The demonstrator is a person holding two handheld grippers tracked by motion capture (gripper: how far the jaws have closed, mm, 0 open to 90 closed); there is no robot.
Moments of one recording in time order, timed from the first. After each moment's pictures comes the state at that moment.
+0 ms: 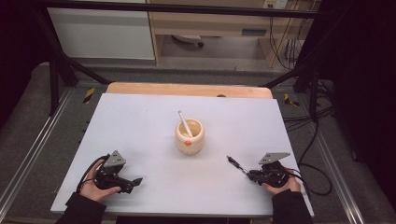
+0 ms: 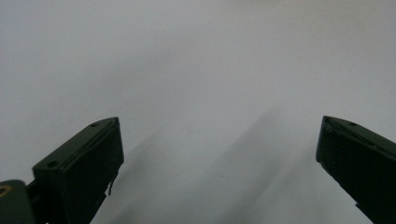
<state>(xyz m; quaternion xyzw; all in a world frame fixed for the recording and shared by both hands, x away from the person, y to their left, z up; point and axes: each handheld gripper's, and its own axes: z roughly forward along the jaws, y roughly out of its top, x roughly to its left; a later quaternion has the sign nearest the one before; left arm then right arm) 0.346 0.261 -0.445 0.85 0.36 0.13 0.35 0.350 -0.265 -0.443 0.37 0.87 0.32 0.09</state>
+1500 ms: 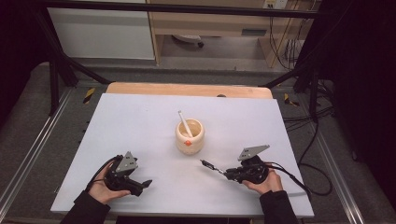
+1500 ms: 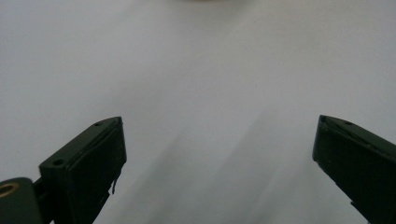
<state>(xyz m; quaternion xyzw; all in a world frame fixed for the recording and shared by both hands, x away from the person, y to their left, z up) 0.341 0.225 -0.434 0.88 0.28 0.16 0.35 0.356 -0.197 -0.414 0.30 0.88 0.37 0.02</state>
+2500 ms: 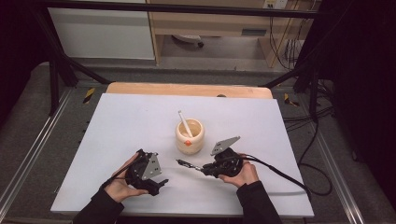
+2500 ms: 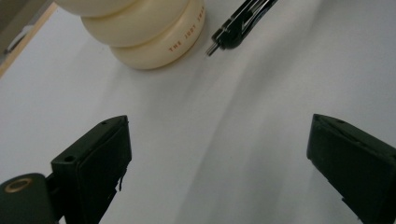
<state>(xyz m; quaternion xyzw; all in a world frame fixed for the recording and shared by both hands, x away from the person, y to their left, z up) 0.341 0.164 -0.420 0.91 0.13 0.24 0.31 0.372 -0.125 -0.396 0.24 0.90 0.36 0.00</state>
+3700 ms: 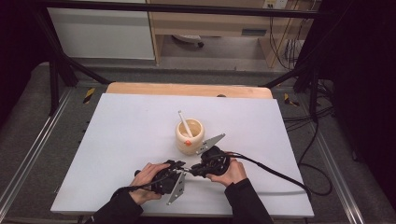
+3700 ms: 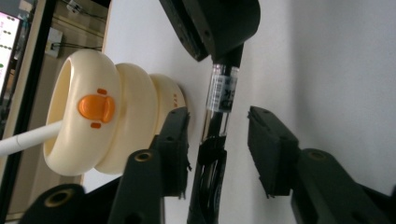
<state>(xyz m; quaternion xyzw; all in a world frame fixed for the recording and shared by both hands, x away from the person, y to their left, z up) 0.324 0.103 -0.430 0.88 -0.11 0.39 0.25 0.374 -0.090 -0.389 0.23 0.91 0.35 -0.02</state>
